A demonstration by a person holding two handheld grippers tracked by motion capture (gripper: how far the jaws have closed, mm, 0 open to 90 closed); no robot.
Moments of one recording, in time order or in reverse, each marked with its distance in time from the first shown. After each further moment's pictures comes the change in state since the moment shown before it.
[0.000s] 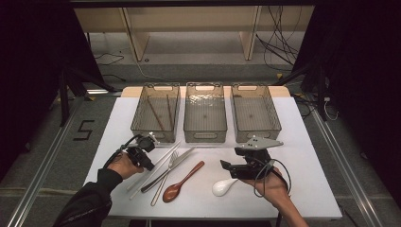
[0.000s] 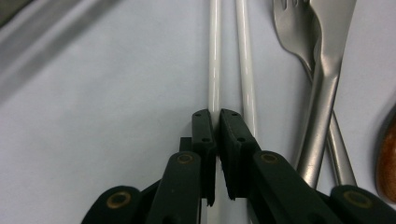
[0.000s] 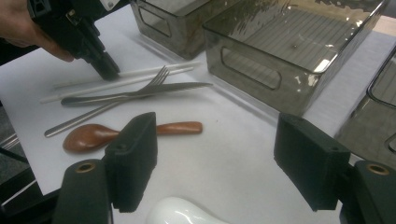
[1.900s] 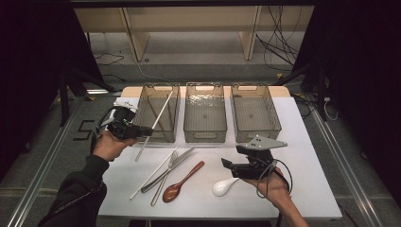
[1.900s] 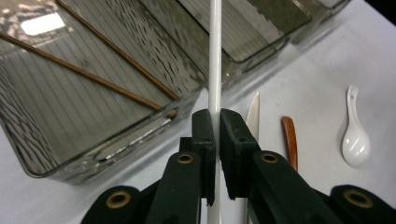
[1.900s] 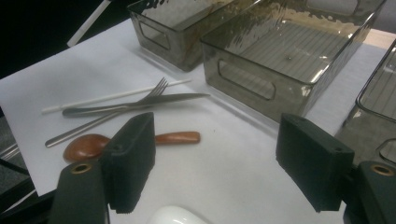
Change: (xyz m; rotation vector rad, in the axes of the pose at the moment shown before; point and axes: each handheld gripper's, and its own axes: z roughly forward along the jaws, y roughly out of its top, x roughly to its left) left arm 0.030 0.008 -0.095 -0.549 -0.124 -0.101; right arm -0.002 0.000 -0.005 -0.054 -0.003 0.007
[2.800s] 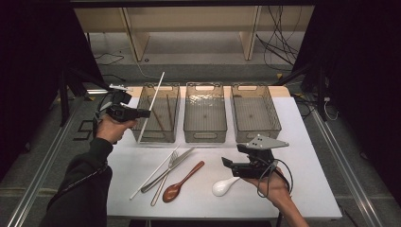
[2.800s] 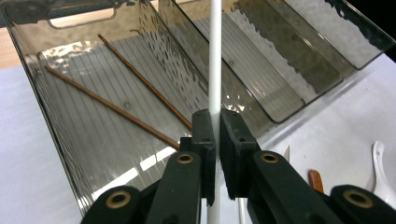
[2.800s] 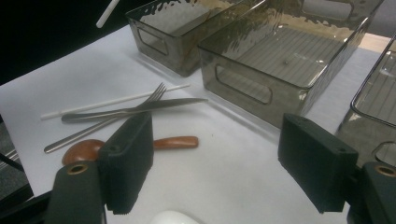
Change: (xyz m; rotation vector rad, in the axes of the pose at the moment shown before) left arm 0.033 0.036 0.005 -0.084 0.048 -0.074; right arm -0.001 0.000 -0.001 -0.015 -0.005 0.006
